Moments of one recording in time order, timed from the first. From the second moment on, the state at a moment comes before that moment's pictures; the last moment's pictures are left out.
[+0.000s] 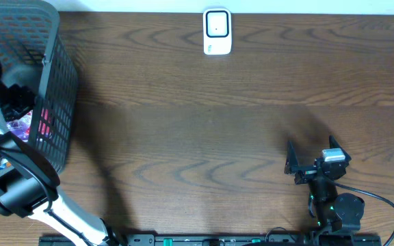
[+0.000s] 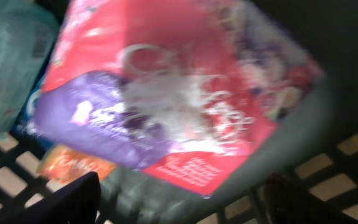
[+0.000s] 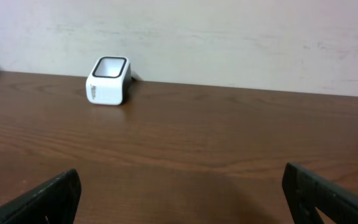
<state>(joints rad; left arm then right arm) 0.57 2.00 1.79 -1.27 -0.11 -0.23 -0.03 0.01 0.01 -0.06 -0.15 -0.03</state>
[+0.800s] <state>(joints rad) 0.52 2.01 1.60 -1.10 -0.21 -0.17 -0.03 0.01 0.01 -0.06 -0.15 -0.03</state>
